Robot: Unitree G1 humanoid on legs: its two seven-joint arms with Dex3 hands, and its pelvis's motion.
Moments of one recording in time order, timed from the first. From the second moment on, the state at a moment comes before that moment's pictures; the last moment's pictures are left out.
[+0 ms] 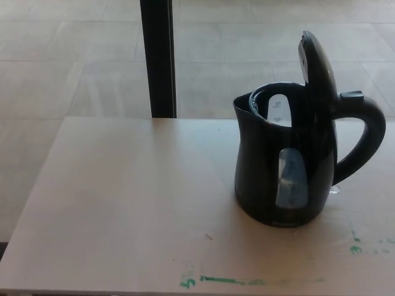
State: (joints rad) left_arm 0.16 0.54 0.31 1.06 -0.06 0.03 -0.24; right_arm 0.27 -0.39 -0.54 0.71 0.13 -0.01 0.13
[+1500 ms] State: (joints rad) left_arm 0.10 0.62 0.48 1.21 -0.20 0.03 -0.47; right_arm -0.73 -0.73 0.08 0.17 0.07 0.18 0.38
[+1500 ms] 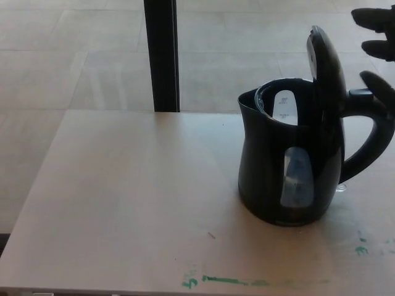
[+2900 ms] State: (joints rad) left_arm 0.10 0.64 0.47 1.24 -0.22 0.03 -0.48; right_arm -1.08 -0.65 0.61 0.48 -0.47 0.01 0.44
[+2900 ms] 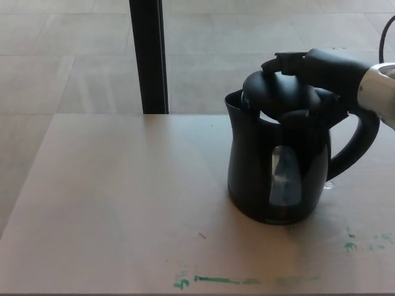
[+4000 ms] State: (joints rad) left_arm 0.08 0.65 0.46 1.25 -0.22 0.03 -0.47; right_arm -1.03 -0.61 0.51 0.48 -0.57 0.01 0.45
